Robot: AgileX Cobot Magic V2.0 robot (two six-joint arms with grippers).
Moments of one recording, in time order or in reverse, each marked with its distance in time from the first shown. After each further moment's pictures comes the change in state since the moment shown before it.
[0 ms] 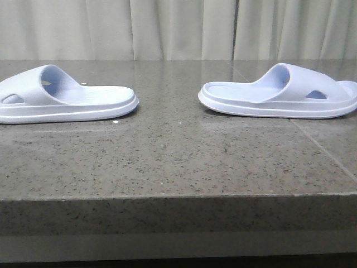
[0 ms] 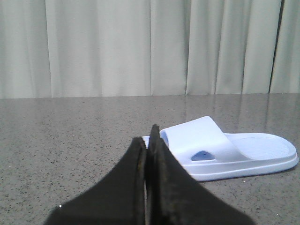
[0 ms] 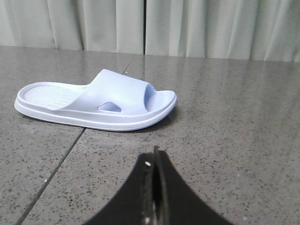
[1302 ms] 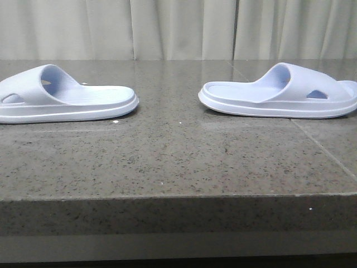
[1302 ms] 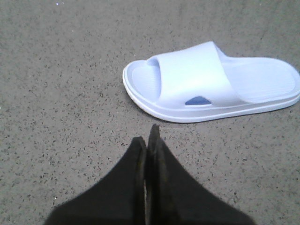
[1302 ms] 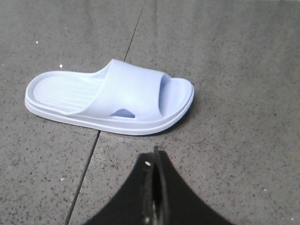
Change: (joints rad) left arm 0.000 0.651 -0.582 -0.034 0.572 0.000; right arm 0.000 0.582 -0.527 0.047 0.319 0.000
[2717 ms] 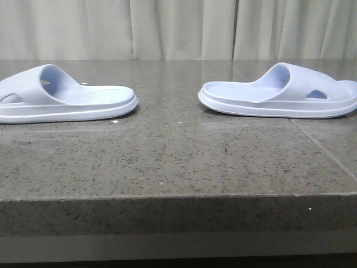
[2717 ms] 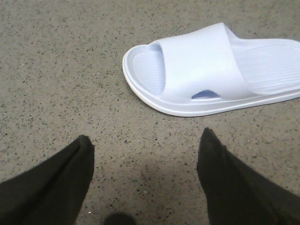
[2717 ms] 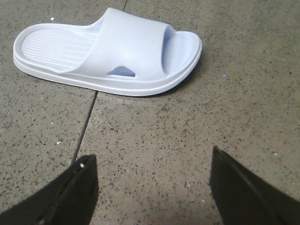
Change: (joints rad) left arm 0.010 0.209 -0.181 0.032 0.143 0.000; right arm 0.000 0.053 0.000 -0.002 0.090 0.000
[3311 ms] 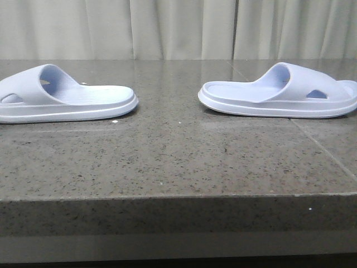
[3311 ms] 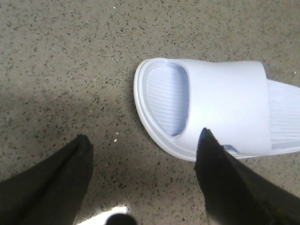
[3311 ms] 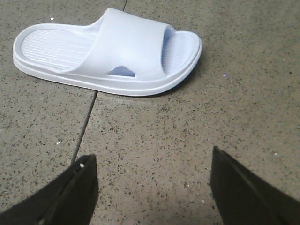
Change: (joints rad) left arm 0.425 0.462 -0.259 -0.678 0.210 0.529; right arm 0.000 0.000 0.000 0.001 0.001 0.000
